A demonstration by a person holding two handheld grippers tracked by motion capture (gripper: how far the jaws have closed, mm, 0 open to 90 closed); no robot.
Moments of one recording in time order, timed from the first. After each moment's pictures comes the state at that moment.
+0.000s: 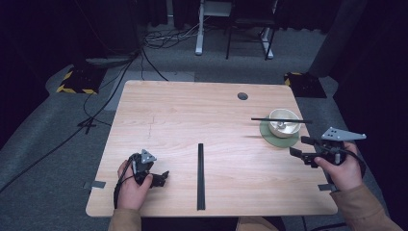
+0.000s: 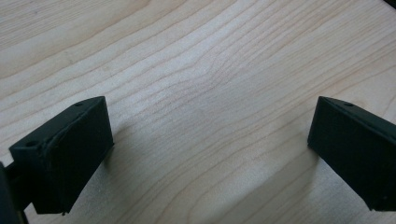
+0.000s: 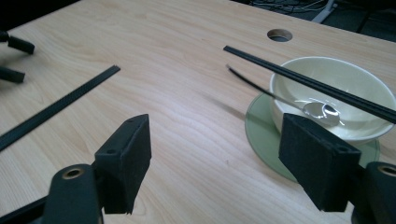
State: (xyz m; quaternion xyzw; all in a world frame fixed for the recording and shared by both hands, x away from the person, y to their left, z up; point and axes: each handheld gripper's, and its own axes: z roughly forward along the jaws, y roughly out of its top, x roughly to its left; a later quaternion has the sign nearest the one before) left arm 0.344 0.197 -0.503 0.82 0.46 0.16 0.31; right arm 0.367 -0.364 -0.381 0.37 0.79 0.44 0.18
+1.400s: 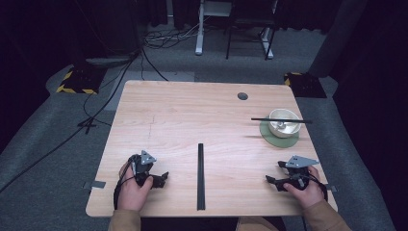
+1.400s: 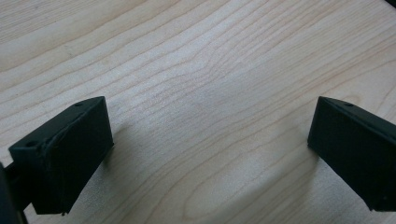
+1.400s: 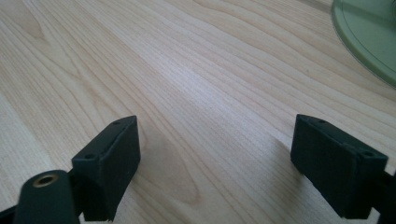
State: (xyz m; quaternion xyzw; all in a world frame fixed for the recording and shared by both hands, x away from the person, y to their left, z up) left arm 0.342 0.197 -0.503 0.82 0.46 0.16 0.31; right arm 0.356 -0.325 -0.504 0.35 0.85 0.37 0.16
